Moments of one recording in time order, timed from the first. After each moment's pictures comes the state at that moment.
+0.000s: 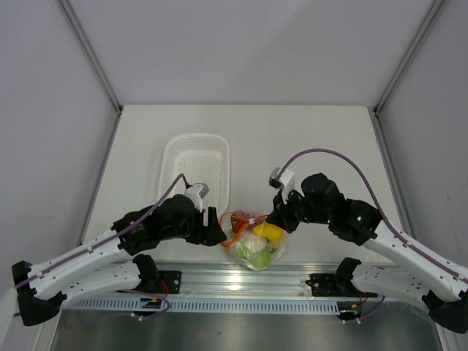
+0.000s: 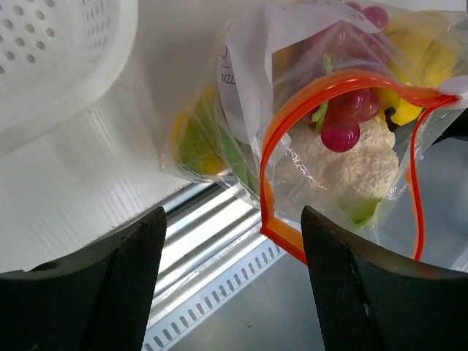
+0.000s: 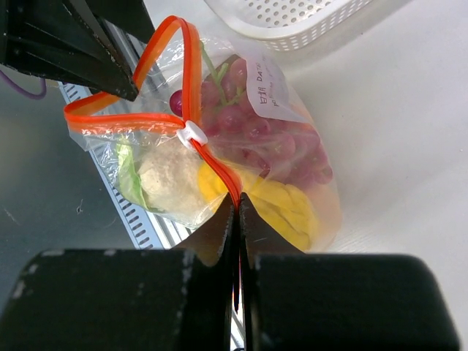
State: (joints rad) left arm -1.00 0.76 0.74 -0.72 -0.01 -0.77; right arm 0.92 0.89 0.94 -0.62 -0.25 0.13
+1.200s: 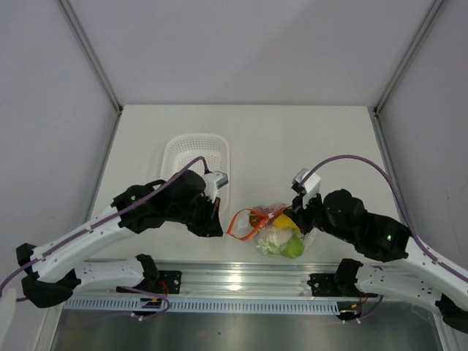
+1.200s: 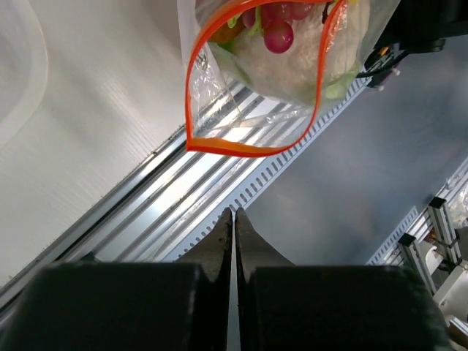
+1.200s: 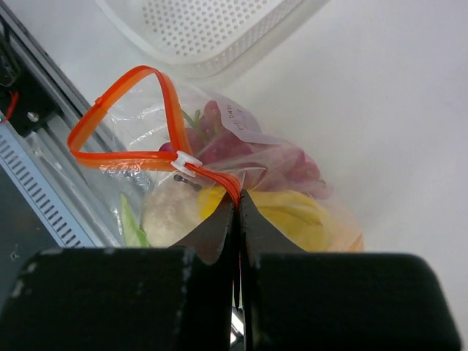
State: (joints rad) left arm -1.03 1.05 1.20 -1.05 0.17 -0.59; right arm 1.06 0.73 0.94 -0.68 0.16 0.14
